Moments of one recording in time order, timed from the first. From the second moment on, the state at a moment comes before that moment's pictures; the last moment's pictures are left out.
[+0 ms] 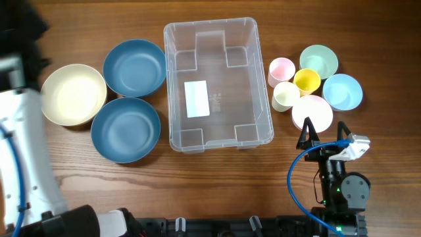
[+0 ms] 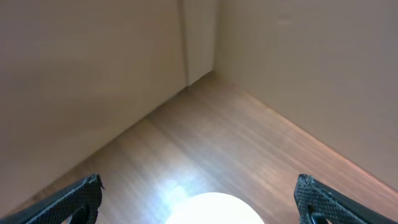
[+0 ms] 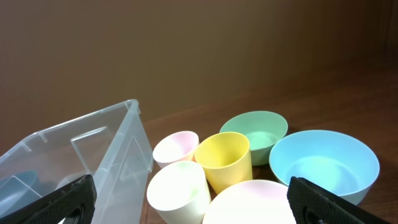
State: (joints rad) left arm 0.35 1.53 1.73 -0.73 -0.39 -0.21; right arm -0.07 0.03 0.01 0.00 -0.06 0.31
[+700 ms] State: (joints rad) left arm 0.89 1.75 1.73 -1.14 0.36 0.03; right arm -0.07 0.03 0.01 0.00 -0.06 0.31
